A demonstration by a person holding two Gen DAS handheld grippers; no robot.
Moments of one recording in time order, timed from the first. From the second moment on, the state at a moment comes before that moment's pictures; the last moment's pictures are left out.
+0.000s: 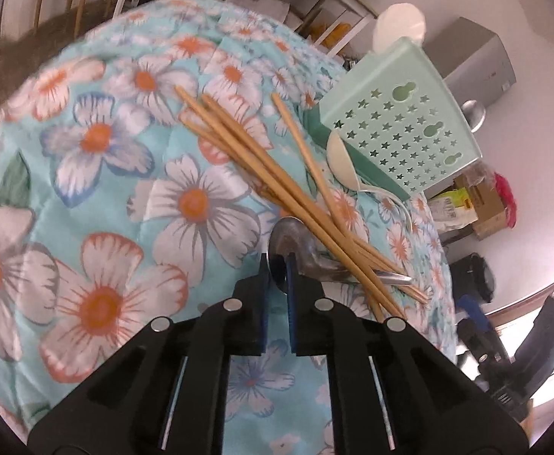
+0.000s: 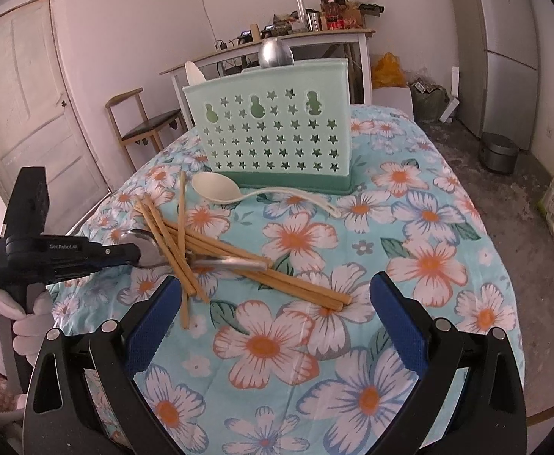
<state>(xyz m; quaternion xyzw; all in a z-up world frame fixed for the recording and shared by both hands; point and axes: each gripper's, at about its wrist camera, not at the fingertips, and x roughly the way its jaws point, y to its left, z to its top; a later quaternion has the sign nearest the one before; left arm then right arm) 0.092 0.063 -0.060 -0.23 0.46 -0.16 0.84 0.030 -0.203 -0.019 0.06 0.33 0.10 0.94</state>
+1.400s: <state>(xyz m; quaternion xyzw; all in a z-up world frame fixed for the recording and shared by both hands) 0.079 0.077 -0.078 -0.21 0.38 -0.20 0.88 0.188 -0.067 -0.034 -0.24 0.36 0.21 0.87</state>
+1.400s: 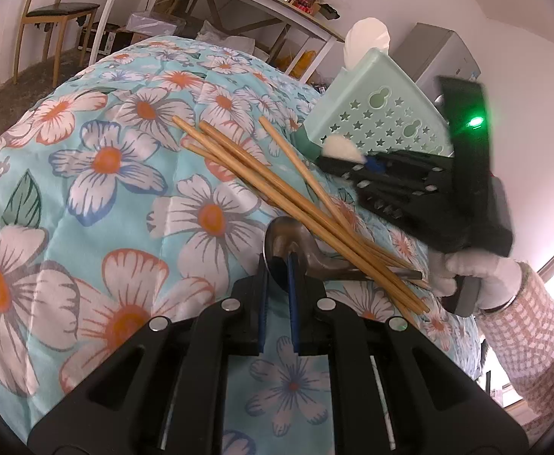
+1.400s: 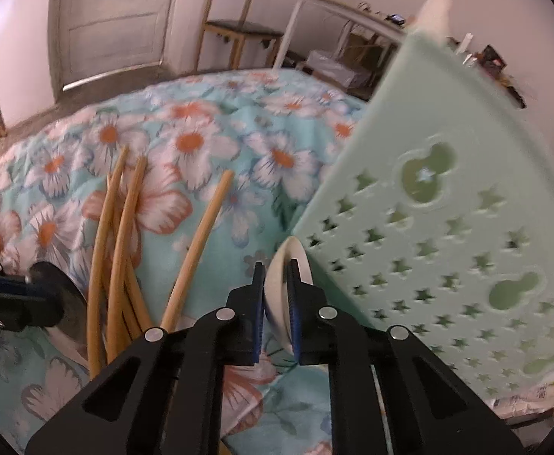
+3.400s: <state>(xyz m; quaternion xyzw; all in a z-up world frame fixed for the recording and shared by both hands) 0.022 0.067 0.140 -0.08 0.10 -0.14 0.98 0.089 -0.283 0.169 0.18 0.08 0.24 0.95</state>
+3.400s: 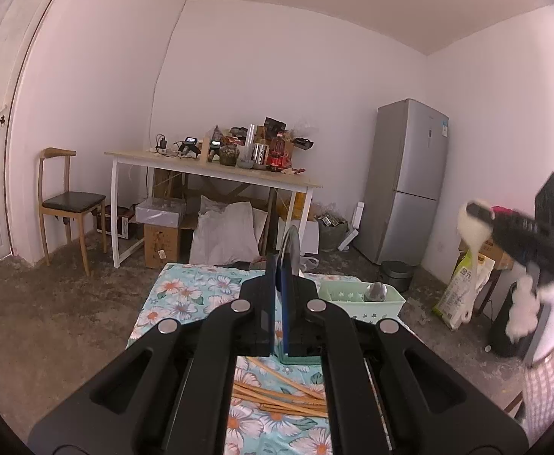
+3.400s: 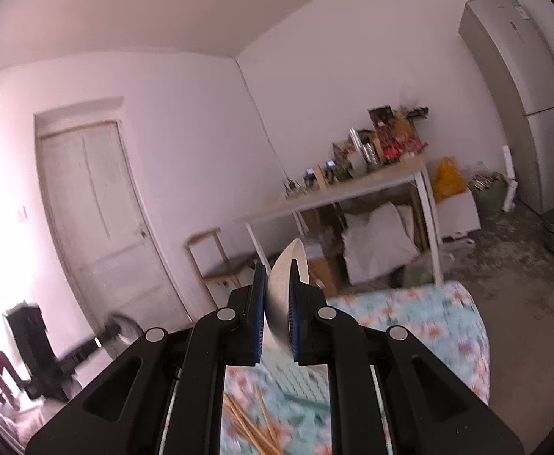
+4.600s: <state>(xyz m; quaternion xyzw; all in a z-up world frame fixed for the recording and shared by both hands) 0.071 0.057 0.138 -0.09 0.13 -0.14 0.98 0.243 -0.275 0.066 0.20 0.16 0.35 0.90</state>
